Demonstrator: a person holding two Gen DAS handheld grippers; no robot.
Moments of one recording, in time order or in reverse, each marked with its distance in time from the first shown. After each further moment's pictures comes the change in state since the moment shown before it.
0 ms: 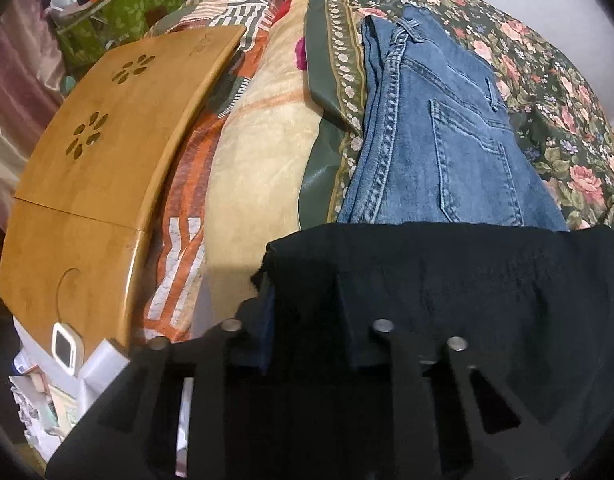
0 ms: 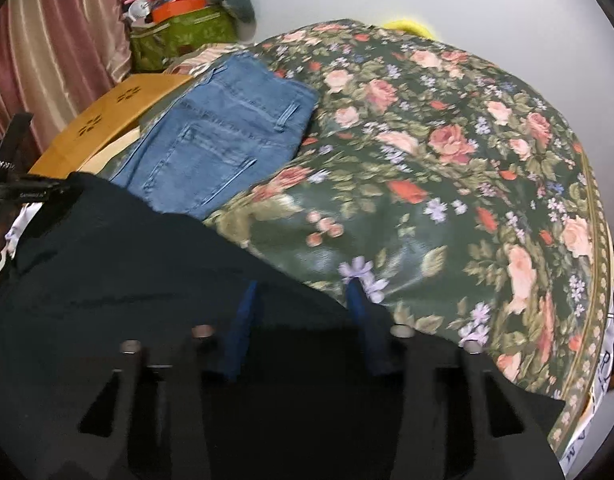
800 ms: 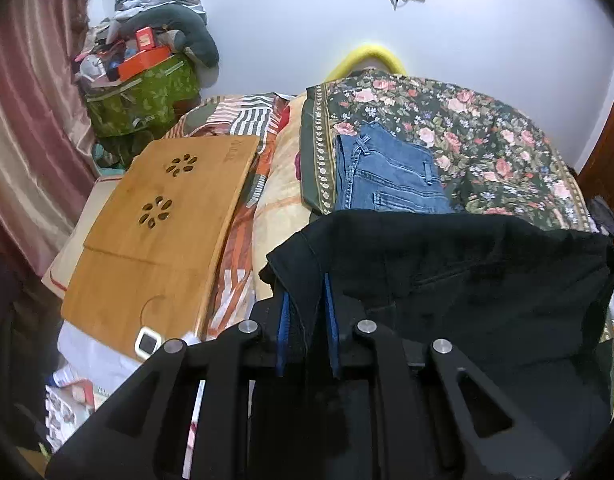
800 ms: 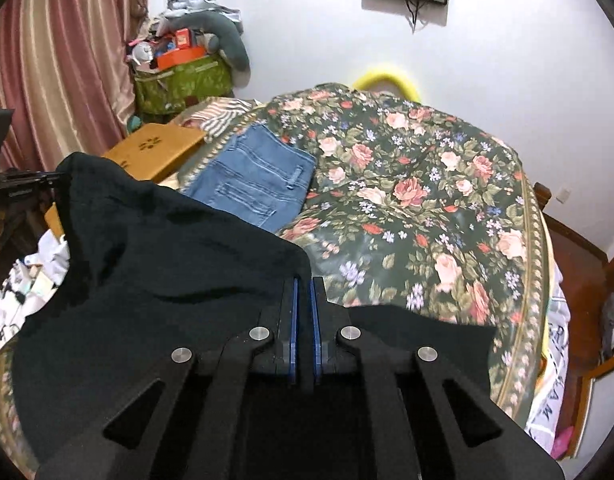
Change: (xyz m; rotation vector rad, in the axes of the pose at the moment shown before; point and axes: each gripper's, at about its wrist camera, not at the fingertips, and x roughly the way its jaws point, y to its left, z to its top) left arm -0.175 -0.012 -0.038 0.042 -0.292 0.021; right arm -0.129 0.037 -0.023 0.046 -0.185 -0.051
